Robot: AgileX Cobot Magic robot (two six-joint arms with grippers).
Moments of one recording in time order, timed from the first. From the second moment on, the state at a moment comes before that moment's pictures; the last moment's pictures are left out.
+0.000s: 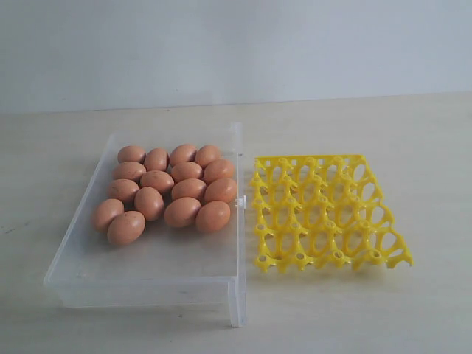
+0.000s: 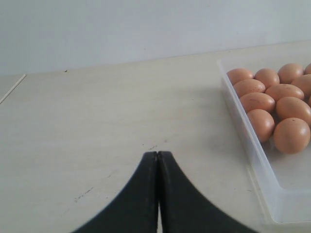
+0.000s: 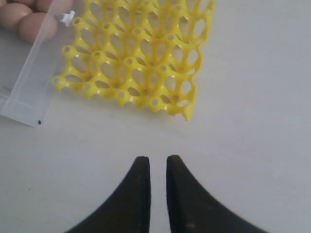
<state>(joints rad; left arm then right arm) -0.01 0.01 0.00 0.11 0.33 -0.03 0.13 0.80 -0.72 0.21 0.99 -0.20</state>
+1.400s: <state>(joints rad) -0.01 0.01 0.00 0.11 0.33 -0.03 0.90 1.95 -1.56 0.20 0.84 -0.22</state>
